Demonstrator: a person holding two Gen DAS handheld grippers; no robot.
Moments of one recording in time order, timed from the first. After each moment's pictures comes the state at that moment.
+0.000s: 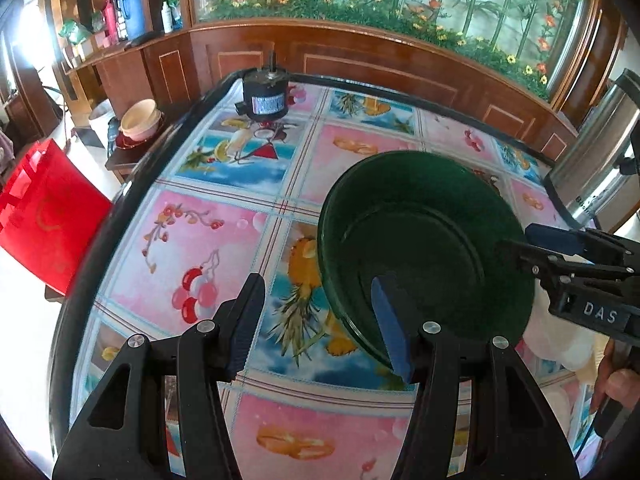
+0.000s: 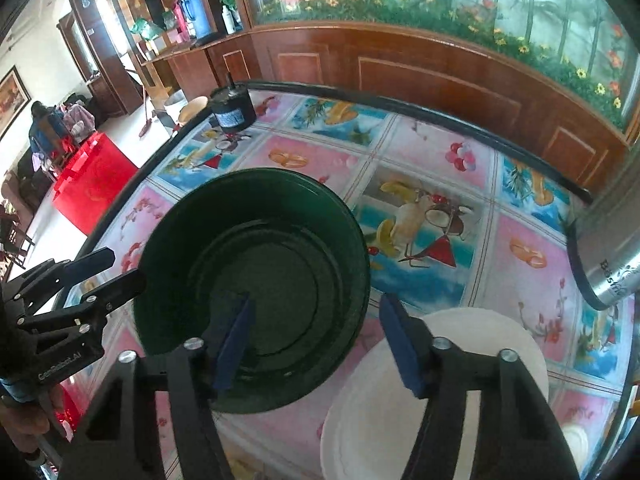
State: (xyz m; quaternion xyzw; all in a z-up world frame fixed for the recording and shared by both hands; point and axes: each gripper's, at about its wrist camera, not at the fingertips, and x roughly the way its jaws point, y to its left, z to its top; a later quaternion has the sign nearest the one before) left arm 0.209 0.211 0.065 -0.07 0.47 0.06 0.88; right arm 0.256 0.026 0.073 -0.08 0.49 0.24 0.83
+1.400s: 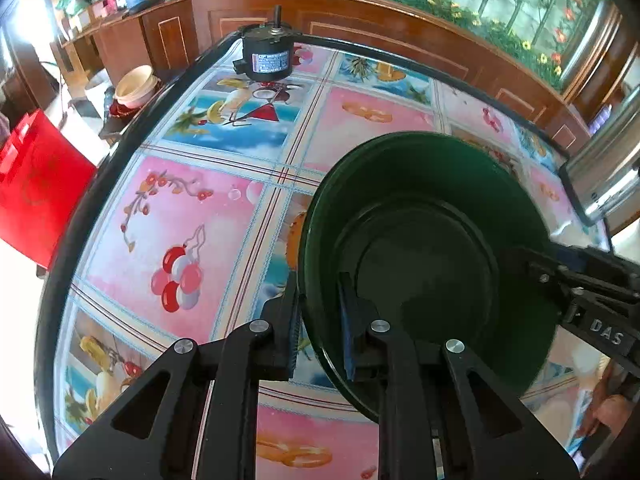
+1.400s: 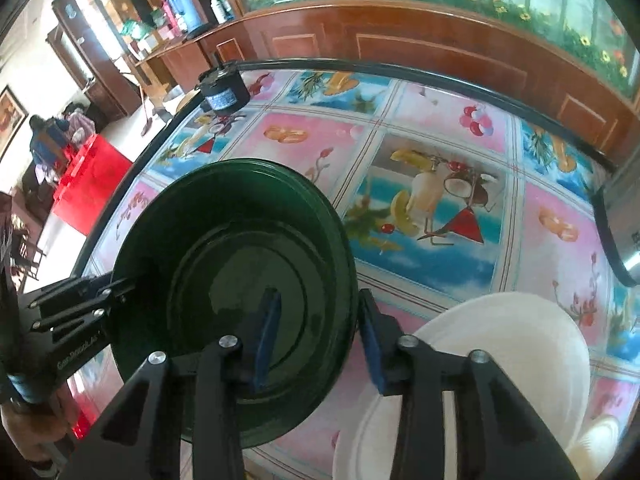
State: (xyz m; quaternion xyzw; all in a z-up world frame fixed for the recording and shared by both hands) left arm 0.224 0.214 0.039 -0.09 0.51 0.06 0.85; right arm 0.259 0.030 0.053 -0.05 0.52 0.25 0.81
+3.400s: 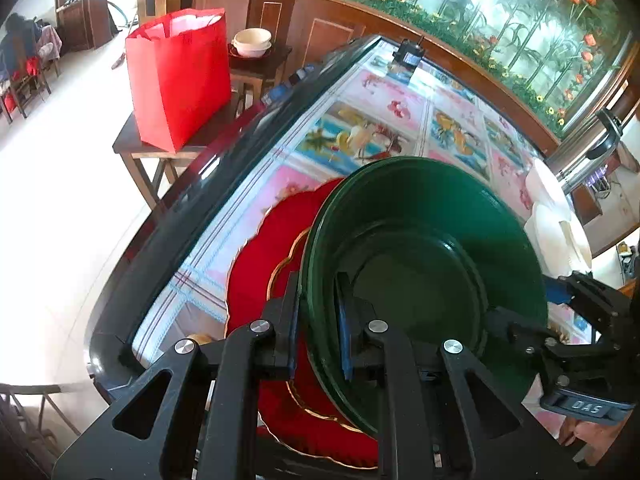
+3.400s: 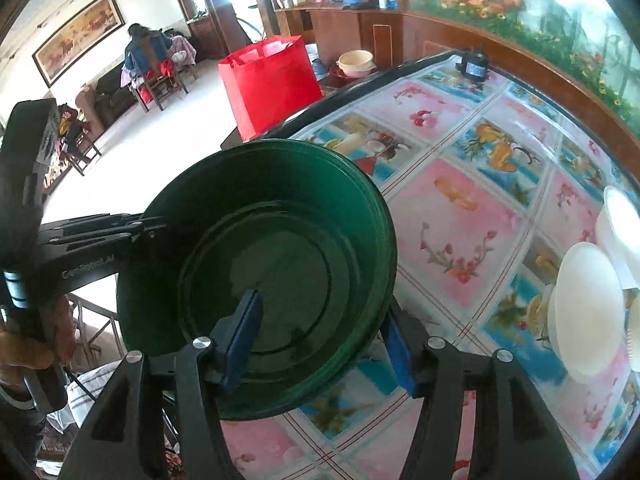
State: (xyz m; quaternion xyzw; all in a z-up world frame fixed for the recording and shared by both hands) left arm -0.122 0.335 0.063 -0.19 0.48 0.11 0.85; right arm -0.052 0.151 0.073 -0.15 0.47 0.39 0.77
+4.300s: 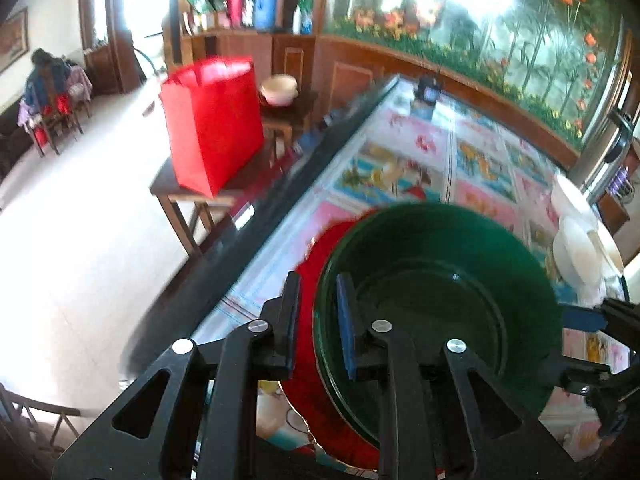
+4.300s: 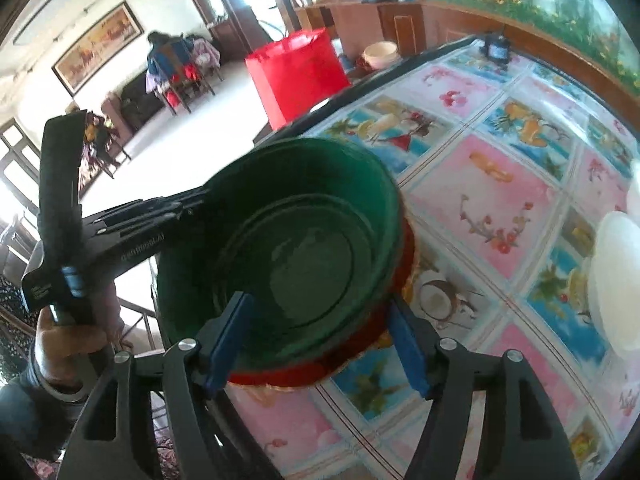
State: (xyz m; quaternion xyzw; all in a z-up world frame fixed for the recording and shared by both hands) left arm -0.146 0.334 0.074 -0.13 0.40 0.18 0.89; right arm -0.072 0.127 0.072 -0.09 0.48 0.44 0.76
